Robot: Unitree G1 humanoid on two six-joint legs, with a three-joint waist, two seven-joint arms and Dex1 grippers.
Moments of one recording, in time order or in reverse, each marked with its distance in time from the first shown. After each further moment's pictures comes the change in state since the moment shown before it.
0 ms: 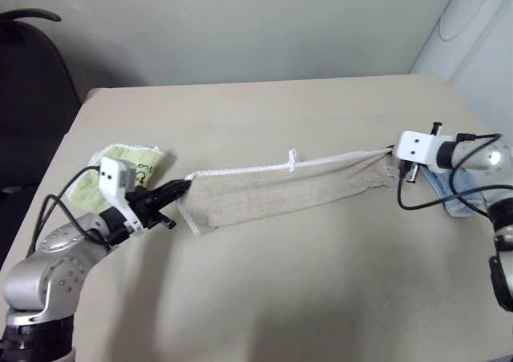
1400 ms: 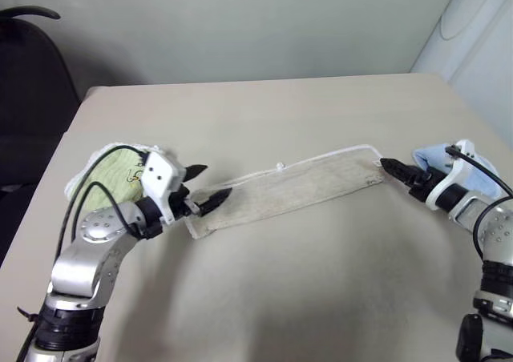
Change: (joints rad) left arm -0.067 0.000 -0.217 -0.100 0.280 -0.204 -0.102; right arm 0.589 0.272 -0.809 -0.958 1.178 1.524 -0.385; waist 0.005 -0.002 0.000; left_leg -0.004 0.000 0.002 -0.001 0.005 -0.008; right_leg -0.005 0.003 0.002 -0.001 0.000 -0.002
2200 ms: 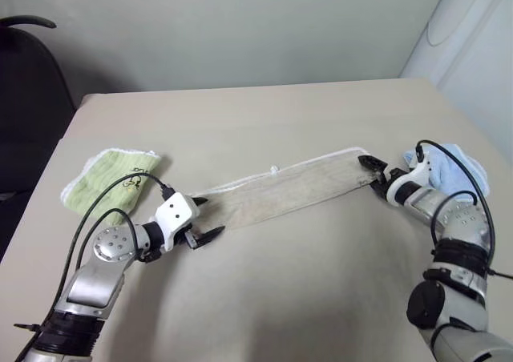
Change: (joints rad) left arm 0.089 0.051 -0.118 0.241 0.289 -0.327 -0.087; right arm -0.279 0.200 -0.121 0.421 0.068 -0.027 -0.366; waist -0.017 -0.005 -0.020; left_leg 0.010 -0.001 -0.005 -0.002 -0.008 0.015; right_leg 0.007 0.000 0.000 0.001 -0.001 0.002
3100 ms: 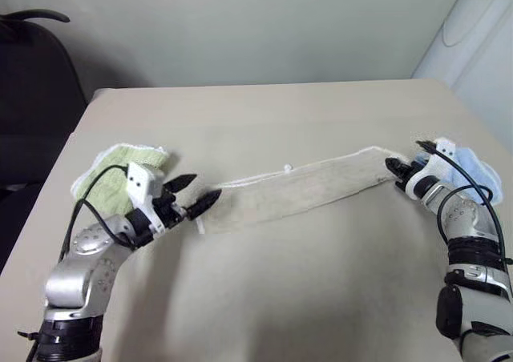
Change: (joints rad) left arm -0.034 -0.156 0.332 -0.233 -0.574 0.458 0.149; right arm 0.081 -0.218 0.399 -0.079 -0.397 -0.441 0.370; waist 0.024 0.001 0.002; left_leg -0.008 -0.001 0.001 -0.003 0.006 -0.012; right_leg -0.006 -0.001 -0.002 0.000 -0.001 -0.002
